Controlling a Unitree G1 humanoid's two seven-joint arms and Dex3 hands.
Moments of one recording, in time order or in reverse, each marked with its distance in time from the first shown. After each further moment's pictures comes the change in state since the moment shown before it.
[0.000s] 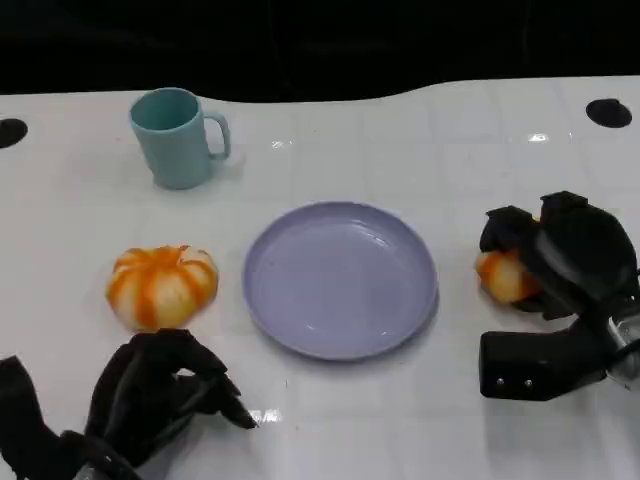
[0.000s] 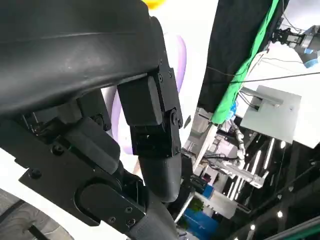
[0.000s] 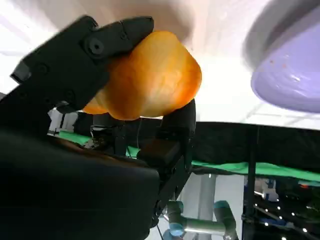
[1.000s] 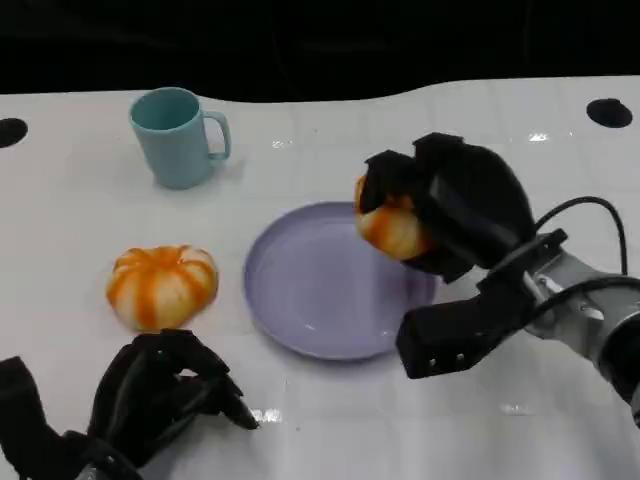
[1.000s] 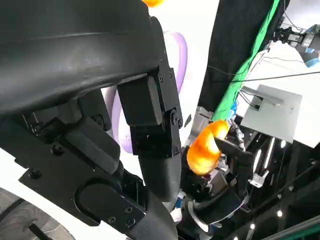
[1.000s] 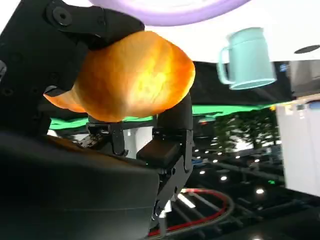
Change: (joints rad) left arm 0.002 -0.005 -0.003 -0.005 0.002 0.002 0.000; right arm -0.105 0.119 0.008 -0.148 -0.004 -0.180 0.011
